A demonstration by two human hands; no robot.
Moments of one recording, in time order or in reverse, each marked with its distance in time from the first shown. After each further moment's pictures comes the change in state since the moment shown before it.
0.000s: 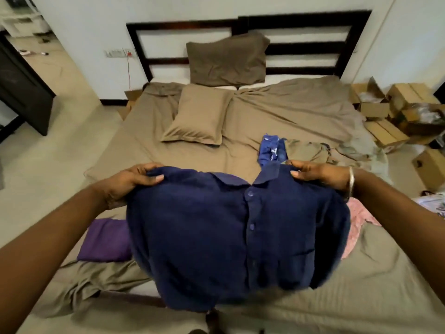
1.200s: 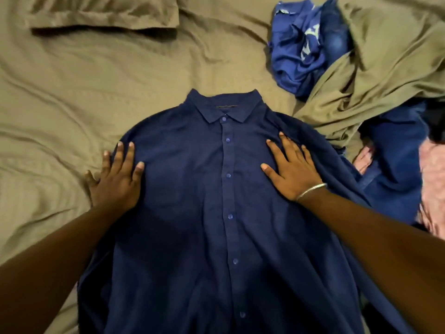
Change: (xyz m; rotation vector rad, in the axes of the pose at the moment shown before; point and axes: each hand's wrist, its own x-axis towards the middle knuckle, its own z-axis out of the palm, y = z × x) left_hand 0.410 -0.490 -0.096 1.155 0.531 -0.369; right_hand 0.389 0.476 -0.094 -1.167 0.528 0.194
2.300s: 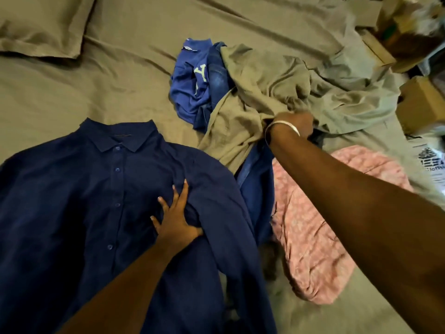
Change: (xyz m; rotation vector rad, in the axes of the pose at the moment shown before) left_hand -0.109 0.345 0.070 -0.511 -0.367 0.104; right_hand 0.053 0.180 -0.197 0.850 0.668 1.025
